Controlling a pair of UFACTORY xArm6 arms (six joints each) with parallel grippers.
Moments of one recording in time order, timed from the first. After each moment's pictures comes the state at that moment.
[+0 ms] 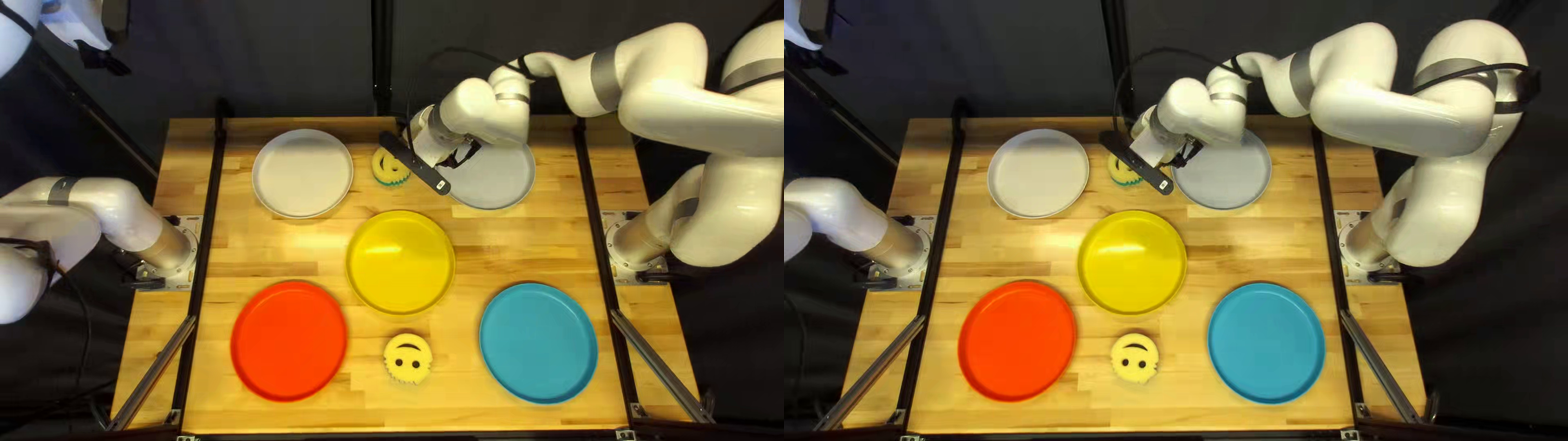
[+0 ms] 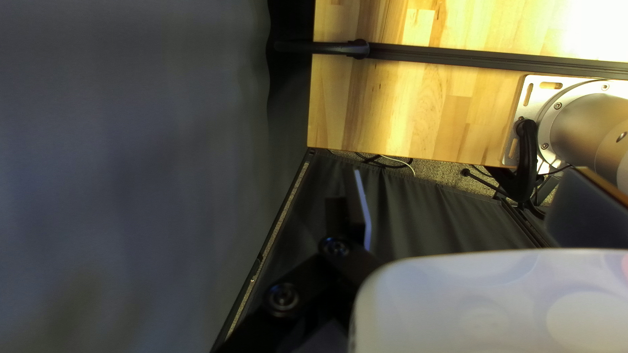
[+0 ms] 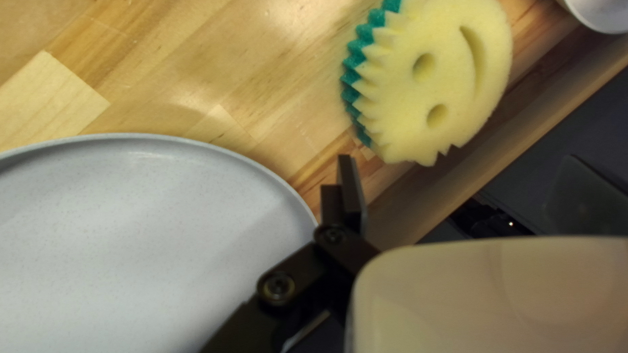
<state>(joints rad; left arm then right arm) 1.52 -0.88 -0.84 -0.11 1.56 1.48 -0.37 0.22 -0.85 -0.46 0.26 -0.94</state>
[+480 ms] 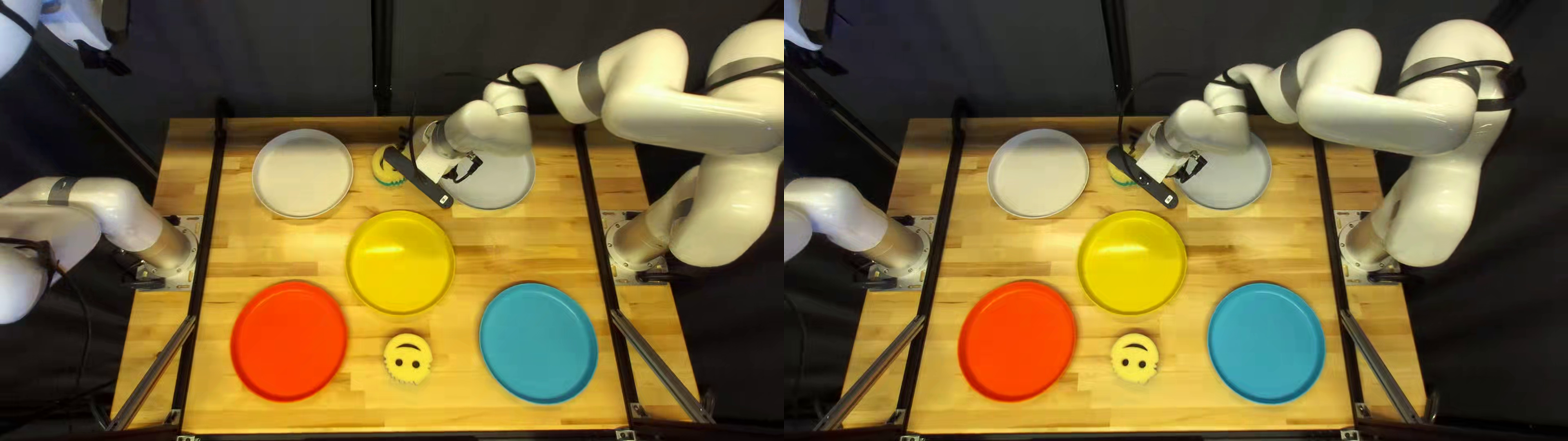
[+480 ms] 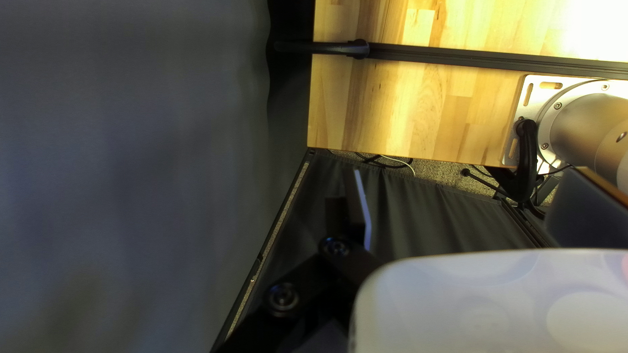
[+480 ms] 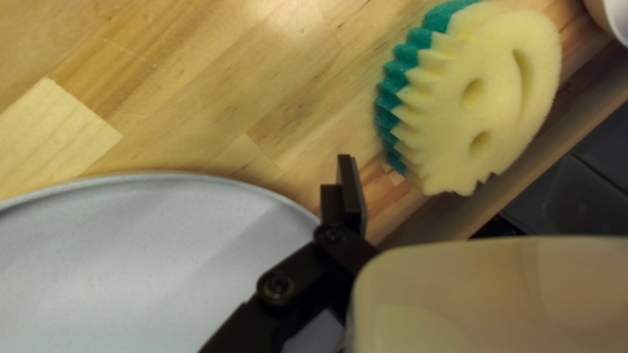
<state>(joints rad) 1.52 -0.88 -0.84 -0.11 1.56 1.48 -0.37 0.27 -0.84 -0.65 0.18 -0.76</state>
